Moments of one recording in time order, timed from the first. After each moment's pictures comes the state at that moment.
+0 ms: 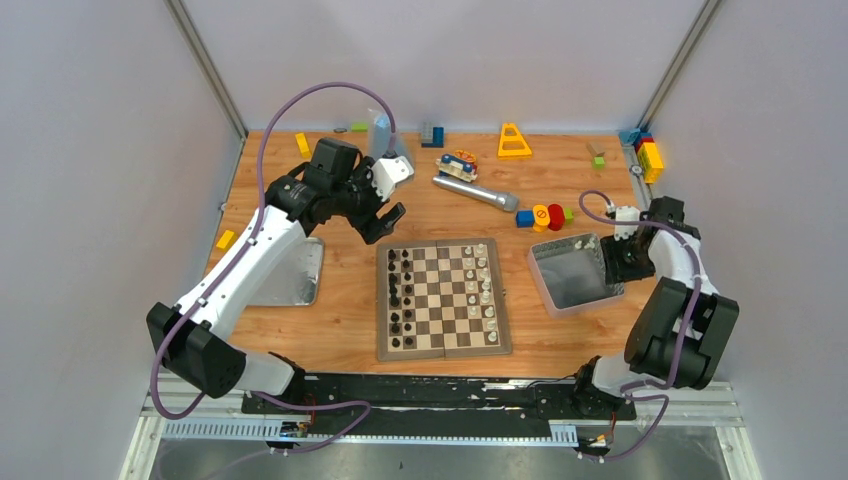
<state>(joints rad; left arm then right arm) -0.48 1.38 1.42 -0.82 0.28 0.49 -0.40 1.48 0.96 -0.76 -0.17 -0.59</state>
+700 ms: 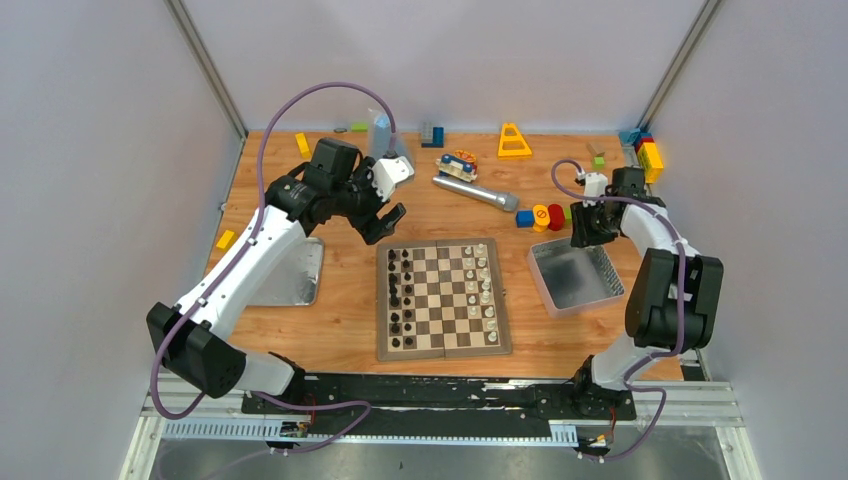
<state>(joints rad) -0.48 1.38 1.42 -0.82 0.30 0.49 -0.19 1.63 1.12 -0.60 -0.29 -0.39</state>
